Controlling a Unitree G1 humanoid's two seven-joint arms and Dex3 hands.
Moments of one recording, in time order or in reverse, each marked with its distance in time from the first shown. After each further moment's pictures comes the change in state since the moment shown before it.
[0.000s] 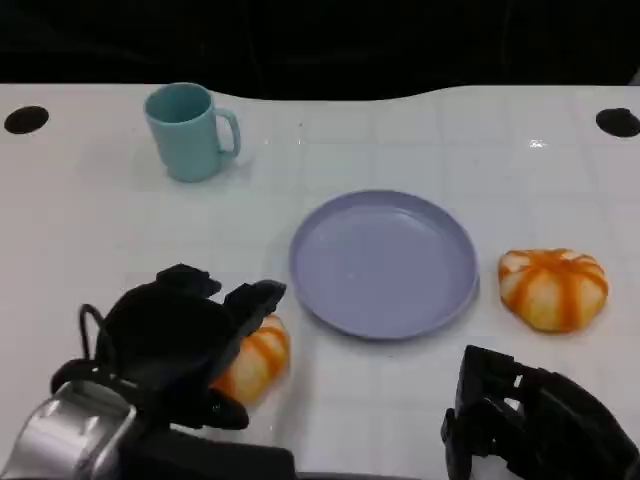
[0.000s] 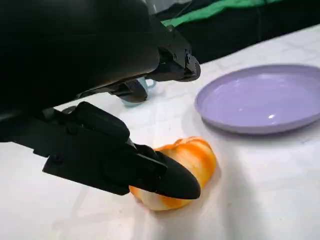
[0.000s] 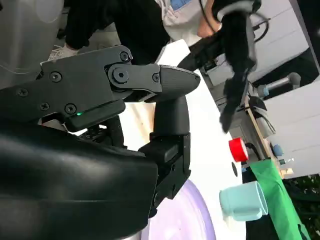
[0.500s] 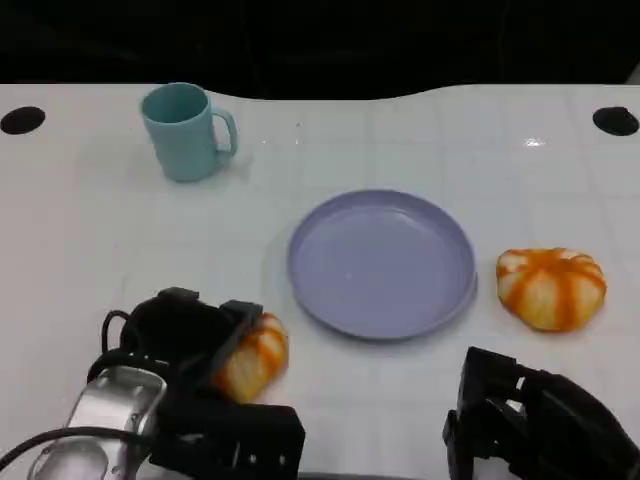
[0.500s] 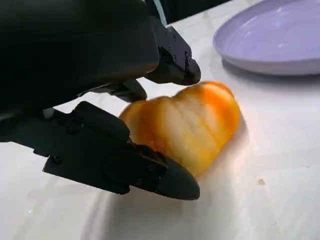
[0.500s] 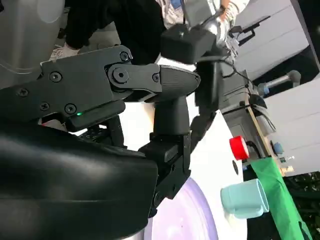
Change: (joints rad) left arm -0.192 -0.046 -0.120 0.491 -0.039 0.063 0.180; right arm 0.004 -0.002 -0.002 -0.001 0.001 0.000 0.002
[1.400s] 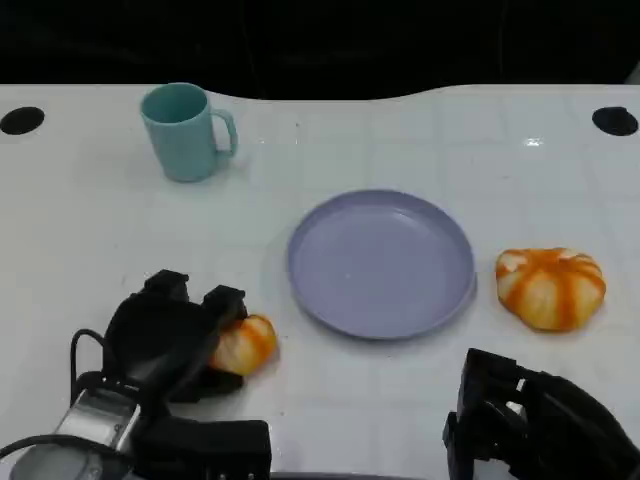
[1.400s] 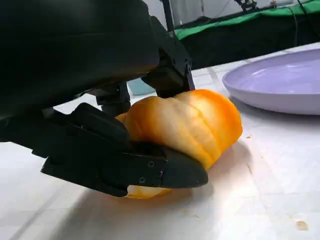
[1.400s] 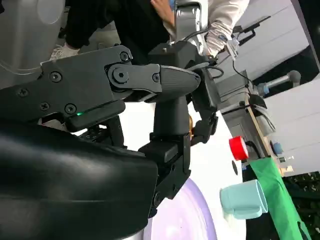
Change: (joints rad) left arm -0.081 0.044 -0.086 0.346 -0.094 -0.161 0.604; right arm 0.016 -0.001 0.002 -0.028 0.000 0.006 -0.008
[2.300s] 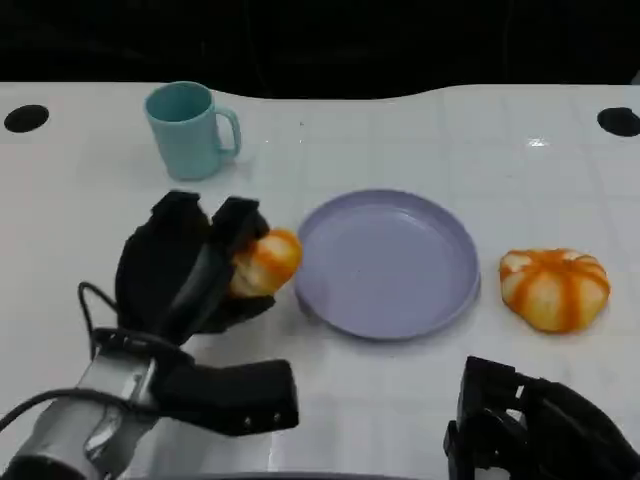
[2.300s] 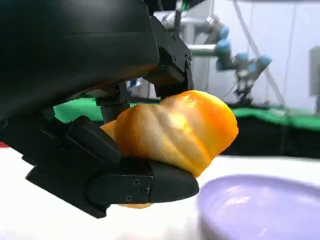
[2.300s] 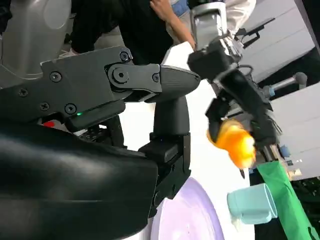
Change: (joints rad) left arm -0.120 -0.076 0.053 -0.016 -0.098 -0.086 0.213; right arm 0.007 -0.010 0.012 0.005 -0.003 0.005 0.009
